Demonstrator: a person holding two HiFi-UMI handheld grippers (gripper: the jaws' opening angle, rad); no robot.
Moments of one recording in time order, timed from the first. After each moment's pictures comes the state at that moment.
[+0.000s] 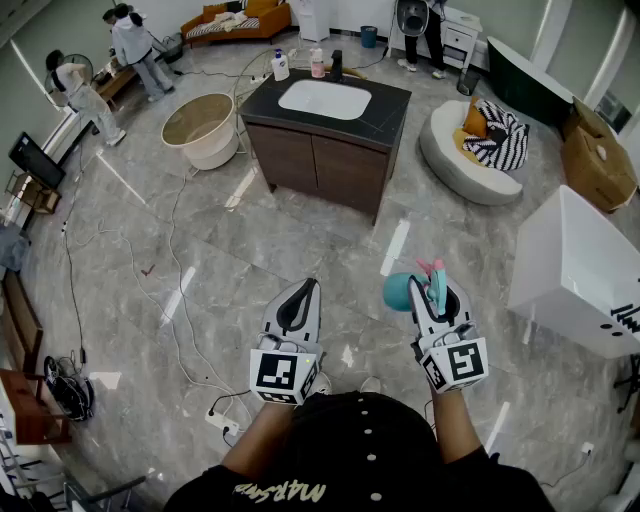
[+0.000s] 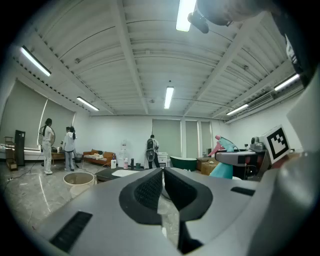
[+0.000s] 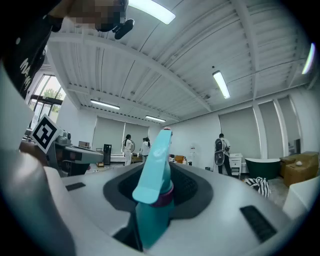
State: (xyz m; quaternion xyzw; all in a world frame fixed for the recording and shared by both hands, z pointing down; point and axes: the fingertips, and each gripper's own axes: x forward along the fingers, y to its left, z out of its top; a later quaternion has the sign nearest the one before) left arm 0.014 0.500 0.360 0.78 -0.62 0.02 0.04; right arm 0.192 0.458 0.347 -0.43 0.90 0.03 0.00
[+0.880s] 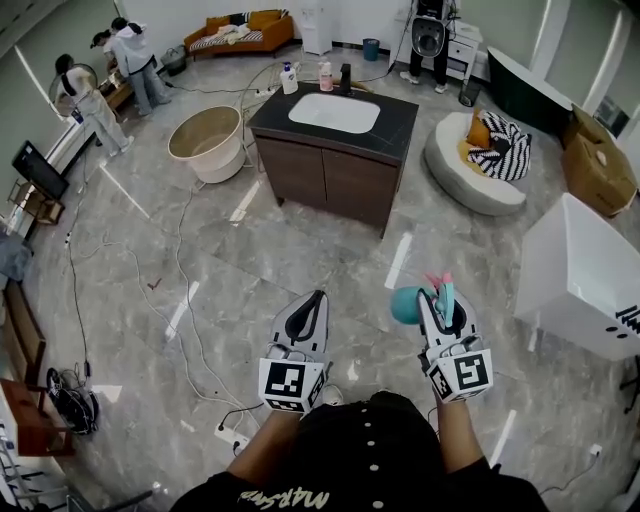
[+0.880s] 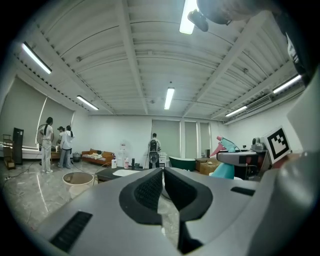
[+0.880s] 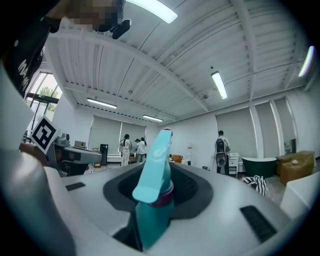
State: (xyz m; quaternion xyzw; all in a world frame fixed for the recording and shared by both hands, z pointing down) left arm -0.029 0.502 0.369 0.79 -0.61 0.01 0.04; right arm 0.158 0.465 0.355 -0.45 0.89 0.03 0.00
